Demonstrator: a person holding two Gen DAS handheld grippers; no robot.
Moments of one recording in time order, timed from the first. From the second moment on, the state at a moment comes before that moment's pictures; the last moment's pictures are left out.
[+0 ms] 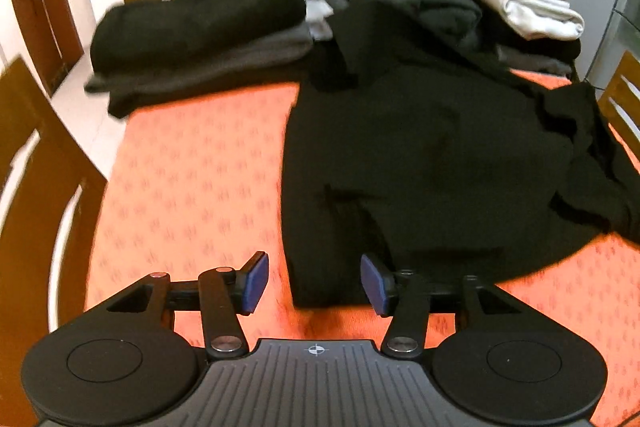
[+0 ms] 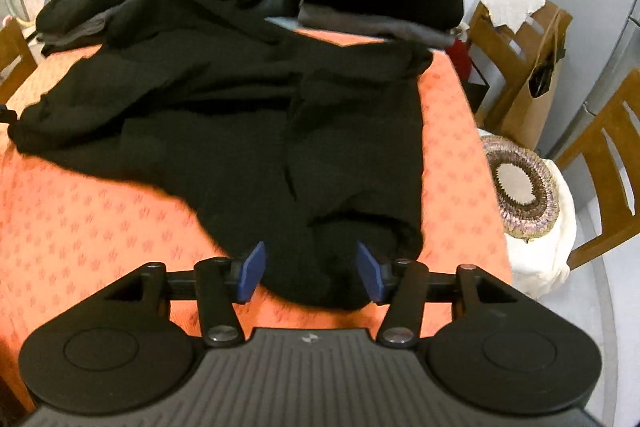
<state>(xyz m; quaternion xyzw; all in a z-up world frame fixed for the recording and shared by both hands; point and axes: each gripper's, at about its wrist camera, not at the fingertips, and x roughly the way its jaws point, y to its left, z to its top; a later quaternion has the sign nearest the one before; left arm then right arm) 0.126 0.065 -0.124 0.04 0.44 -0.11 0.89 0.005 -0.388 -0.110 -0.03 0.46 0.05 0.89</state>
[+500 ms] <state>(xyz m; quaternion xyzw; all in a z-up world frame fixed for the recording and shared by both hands) 0.112 0.060 -0.118 0.03 0.39 -0.09 0.92 0.017 -0.364 -0.128 -0.10 0.47 0.05 0.88</state>
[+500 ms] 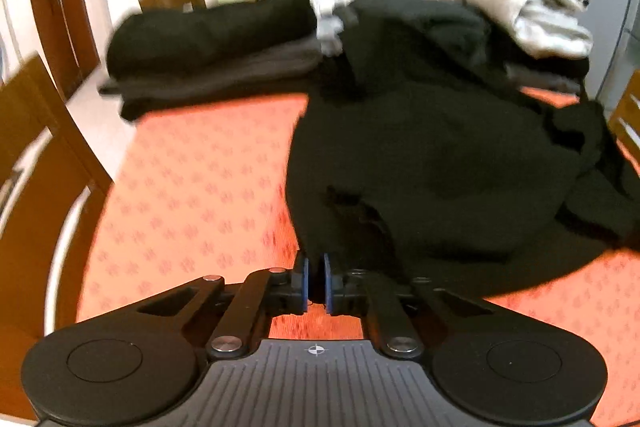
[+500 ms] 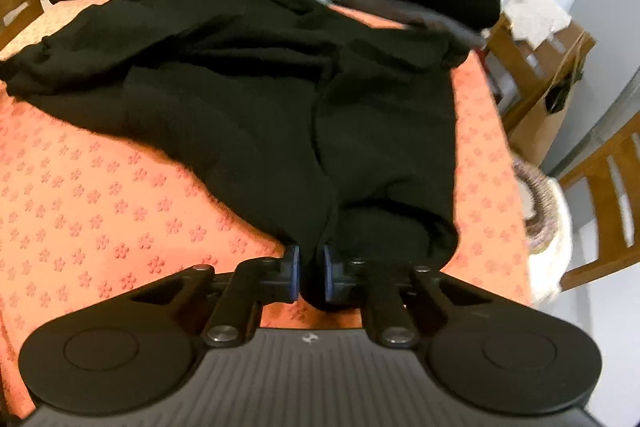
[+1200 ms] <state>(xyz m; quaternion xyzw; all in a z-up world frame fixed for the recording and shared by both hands) -0.060 0.037 -0.039 -0.02 0.37 -0.05 0.93 -0.065 -0.420 -0.050 -0.11 0.45 0.08 0.88</state>
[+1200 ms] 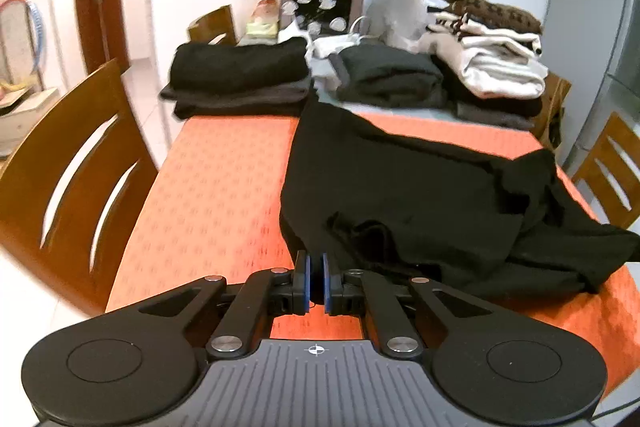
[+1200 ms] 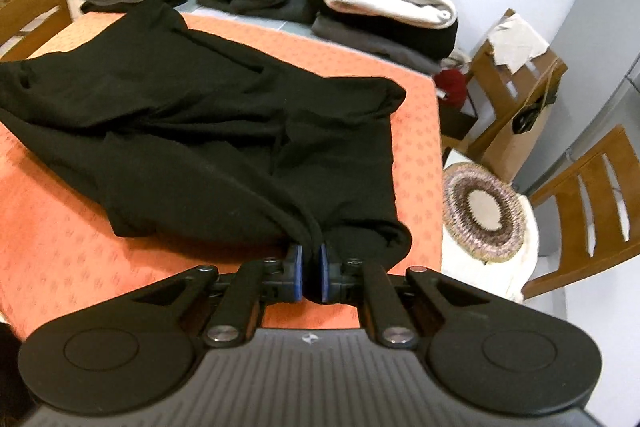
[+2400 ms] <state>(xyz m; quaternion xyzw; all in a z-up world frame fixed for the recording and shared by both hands) -0.024 -0.034 -0.061 0.00 0.35 -0.14 0.93 -0.005 -0.411 -0.057 -0.04 0.42 0.11 0.90</state>
